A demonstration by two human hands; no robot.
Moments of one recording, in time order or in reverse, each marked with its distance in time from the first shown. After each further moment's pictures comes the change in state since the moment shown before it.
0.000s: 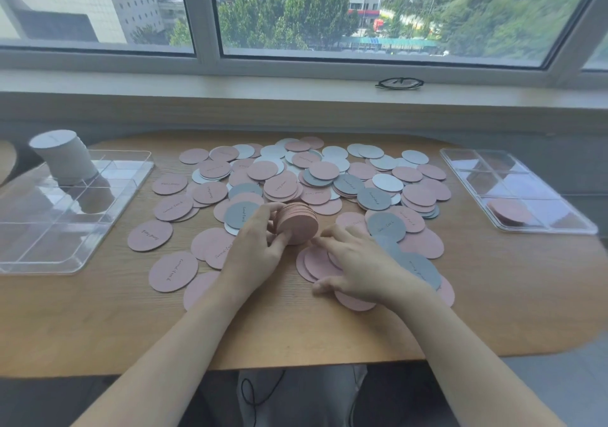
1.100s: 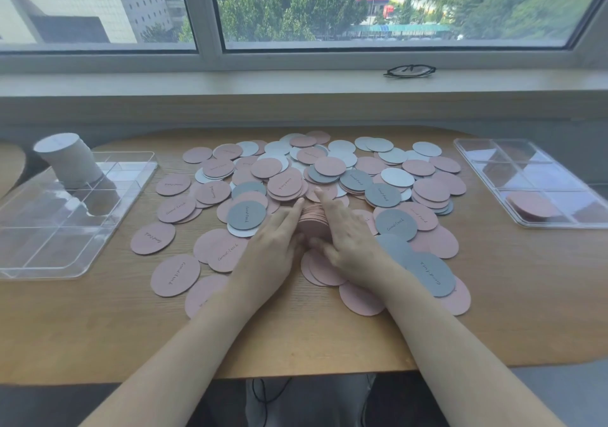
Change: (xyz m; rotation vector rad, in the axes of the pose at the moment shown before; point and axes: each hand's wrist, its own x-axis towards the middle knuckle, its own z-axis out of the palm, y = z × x) left_hand -0.002 0.005 0.012 0.278 -0.068 0.247; right_hand 0.041 0.011 0.027 0.316 0.348 0.004
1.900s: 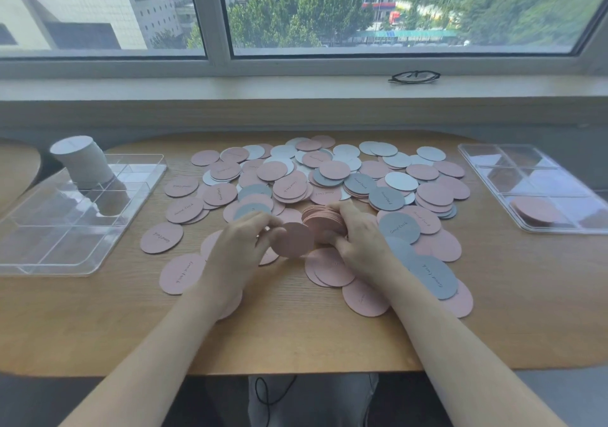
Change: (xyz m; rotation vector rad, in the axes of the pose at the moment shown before) left_hand -0.007 -0.020 -0.041 -0.122 0.075 -0.095; right_hand 0.000 0.003 -0.008 0.141 0.082 0.106
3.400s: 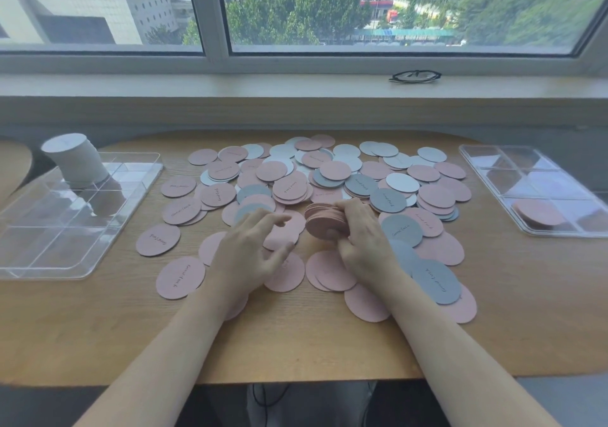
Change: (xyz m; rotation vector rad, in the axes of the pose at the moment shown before) left_hand 0.002 -0.016 0.013 0.156 -0.053 0.088; right_hand 0.001 0.004 0.006 -0.050 0.132 -0.072
